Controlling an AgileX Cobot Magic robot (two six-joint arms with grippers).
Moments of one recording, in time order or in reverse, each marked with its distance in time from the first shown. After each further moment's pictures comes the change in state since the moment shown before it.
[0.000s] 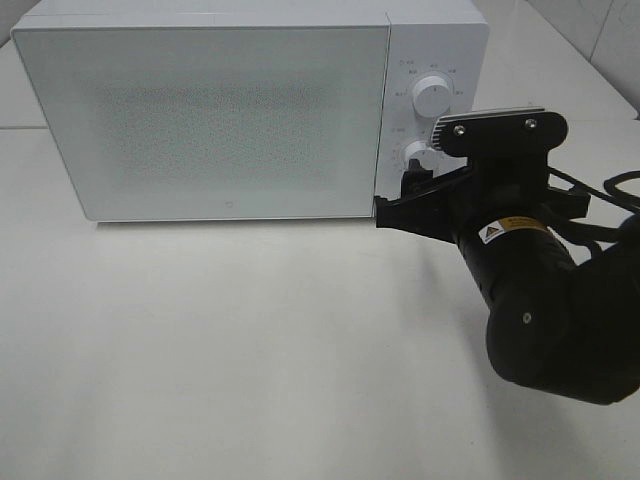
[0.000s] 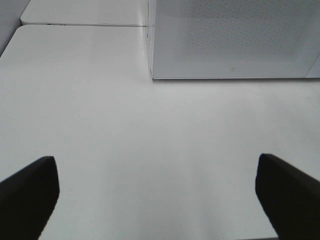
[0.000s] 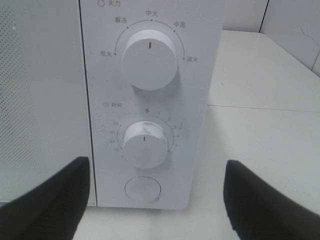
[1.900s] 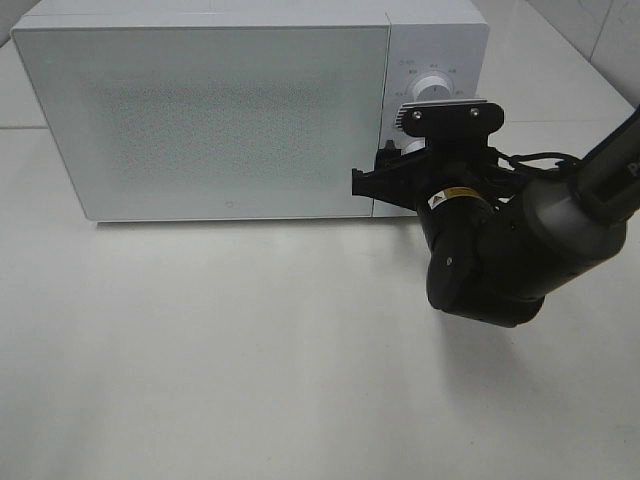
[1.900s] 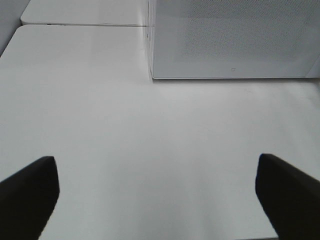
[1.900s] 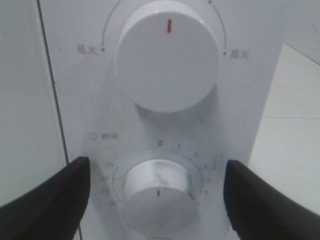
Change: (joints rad) left arm 0.000 0.000 0.000 0.000 0.000 0.000; right arm -0.153 0.262 -0.263 -0.148 0.009 0.071
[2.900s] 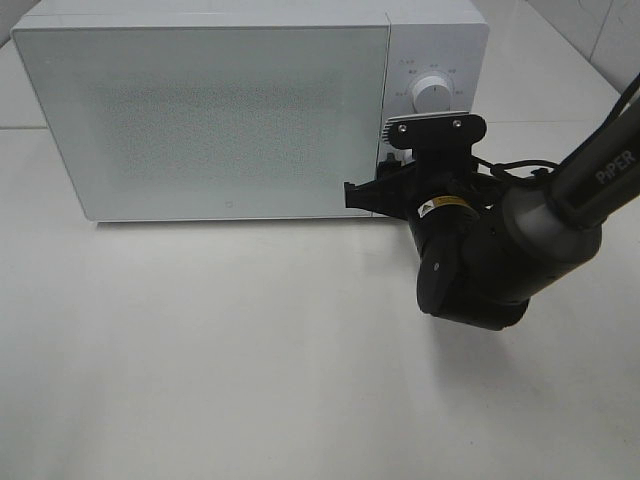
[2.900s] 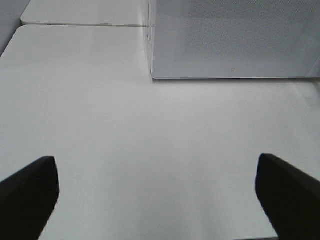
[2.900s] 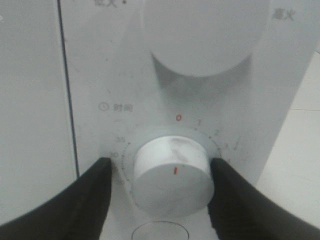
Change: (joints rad) left arm 0.000 0.000 0.000 0.000 0.000 0.000; right arm 0.000 0.048 -0.028 0.006 0.018 -0.027
